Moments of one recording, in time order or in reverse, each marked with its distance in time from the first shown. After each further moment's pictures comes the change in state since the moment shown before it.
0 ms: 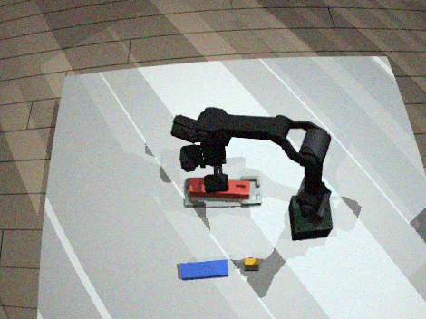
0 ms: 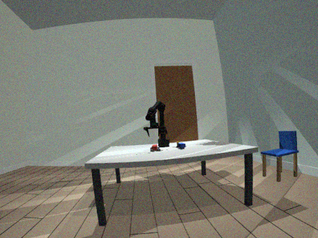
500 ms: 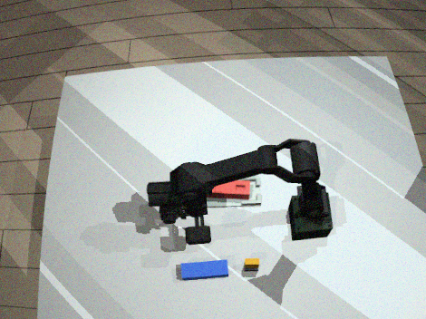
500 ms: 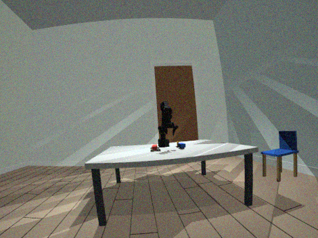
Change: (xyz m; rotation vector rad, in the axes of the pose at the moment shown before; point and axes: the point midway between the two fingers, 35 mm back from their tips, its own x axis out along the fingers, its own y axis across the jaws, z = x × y) arm 0.005 0.136 0.055 -0.031 -0.002 0.000
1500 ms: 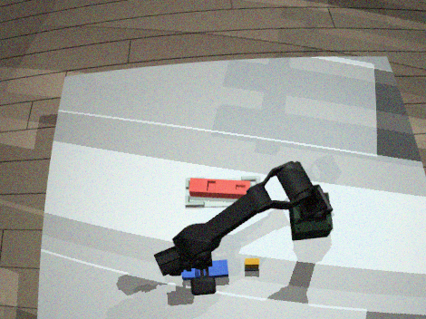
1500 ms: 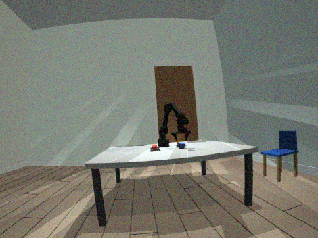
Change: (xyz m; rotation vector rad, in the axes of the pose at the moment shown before) arm 0.058 0.124 0.002 -0.005 -0.013 0.016
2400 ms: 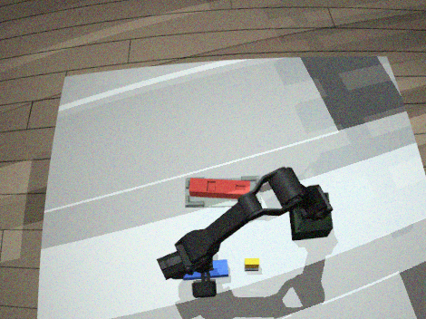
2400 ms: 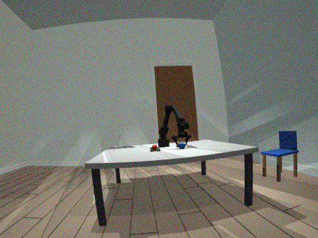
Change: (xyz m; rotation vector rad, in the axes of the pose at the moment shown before) arm 0.040 0.000 0.000 0.000 0.000 0.001
